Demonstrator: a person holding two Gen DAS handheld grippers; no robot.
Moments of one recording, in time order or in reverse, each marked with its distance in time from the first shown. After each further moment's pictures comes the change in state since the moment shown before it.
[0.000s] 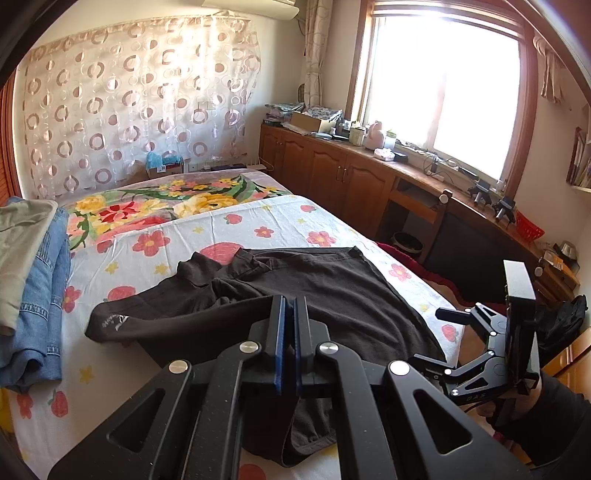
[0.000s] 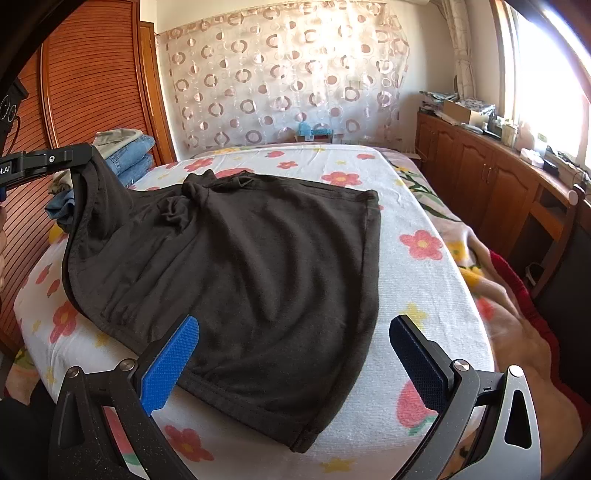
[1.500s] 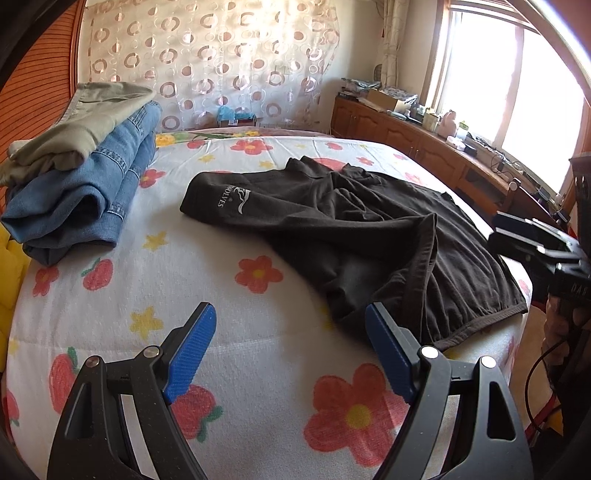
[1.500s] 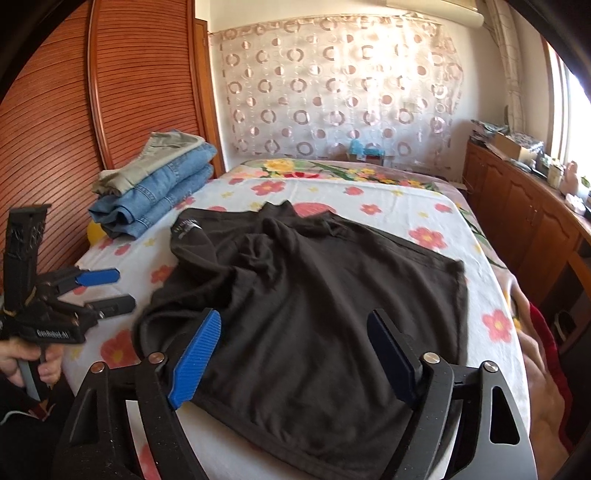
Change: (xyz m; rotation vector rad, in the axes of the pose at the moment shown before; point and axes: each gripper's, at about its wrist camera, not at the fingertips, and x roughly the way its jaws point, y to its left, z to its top) left arm -0.006 0.068 -0.101 -0.177 0.090 0.211; right arm 0.011 0.052 0.038 -0.116 -0.046 0.147
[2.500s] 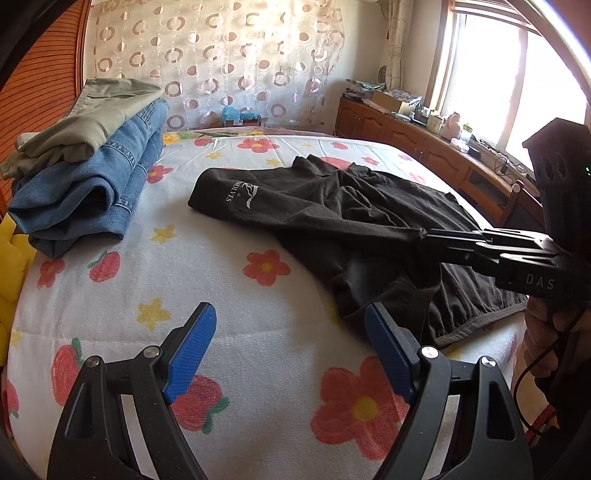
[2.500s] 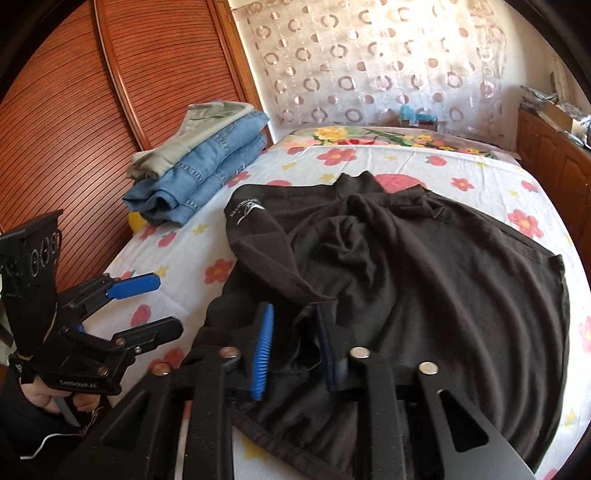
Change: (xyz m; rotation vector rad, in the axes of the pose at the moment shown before) left arm -0.004 0.004 -0.006 -0.014 -0.004 0.011; right arm 0.068 0.023 0.021 0.029 0.134 0.207
